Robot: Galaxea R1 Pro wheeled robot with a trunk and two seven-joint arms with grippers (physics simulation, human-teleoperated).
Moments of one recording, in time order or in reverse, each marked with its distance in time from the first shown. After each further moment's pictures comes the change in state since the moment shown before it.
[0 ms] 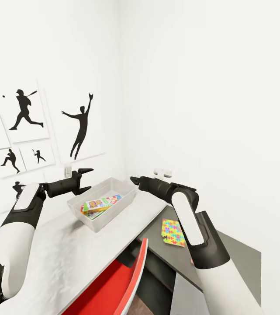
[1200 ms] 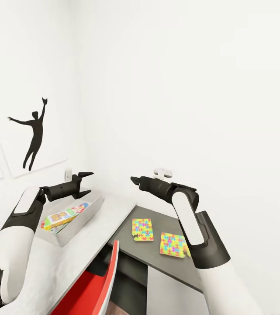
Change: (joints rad) left arm 0.027 0.002 0.000 0.000 -0.002 0.000 0.000; right arm 0.000 0.000 -0.004 0.002 0.000 0.001 0.001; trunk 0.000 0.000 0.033
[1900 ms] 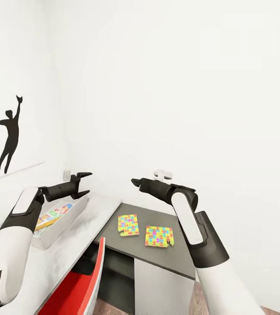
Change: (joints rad) left arm 0.002 0.010 0.000 0.000 -0.001 0.000 0.001; right arm 0.000 0.000 -0.007 0.030 -0.001 0.001 -0.003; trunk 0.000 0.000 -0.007
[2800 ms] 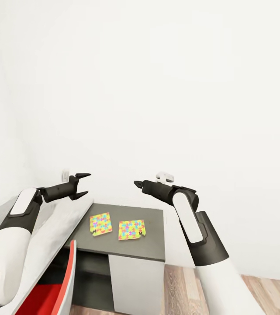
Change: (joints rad) left arm 0.006 0.012 0.000 0.000 -0.001 0.000 0.001; right arm 0.000 0.000 -0.037 0.050 0.000 0.001 0.006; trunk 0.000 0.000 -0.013
